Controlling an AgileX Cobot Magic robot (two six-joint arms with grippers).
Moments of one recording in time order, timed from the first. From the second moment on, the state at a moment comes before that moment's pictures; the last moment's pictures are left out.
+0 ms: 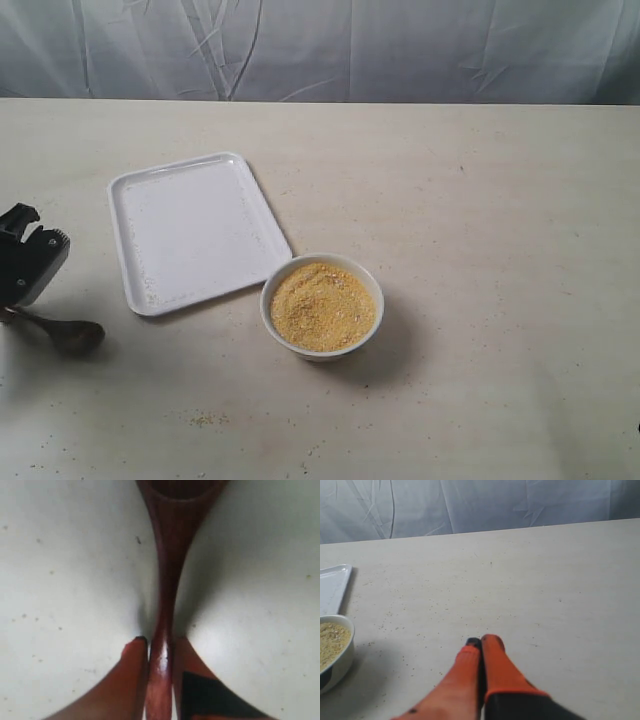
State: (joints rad) left arm 0.06 1.77 -0.83 0.02 0.60 1.93; right arm 0.13 0.01 -0.01 0.14 0.37 -0.05
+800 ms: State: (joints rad) left arm -0.46 1.44 -0.95 0.05 0.65 1.48; right arm 0.13 0.01 -0.01 0.15 0.37 -0.05
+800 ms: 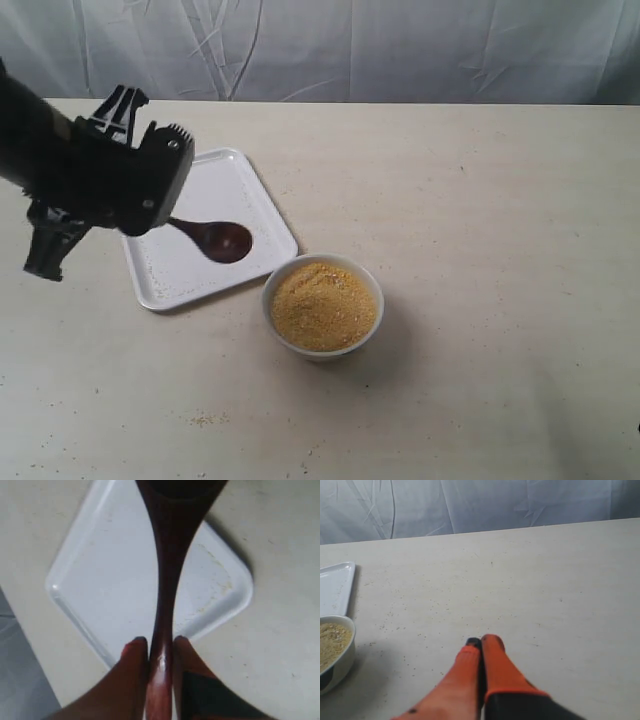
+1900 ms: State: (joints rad) left arm -0.76 1.85 -1.42 0.12 1.12 0.59; right arm 0.13 0.01 -0.01 0.15 0.37 -0.05
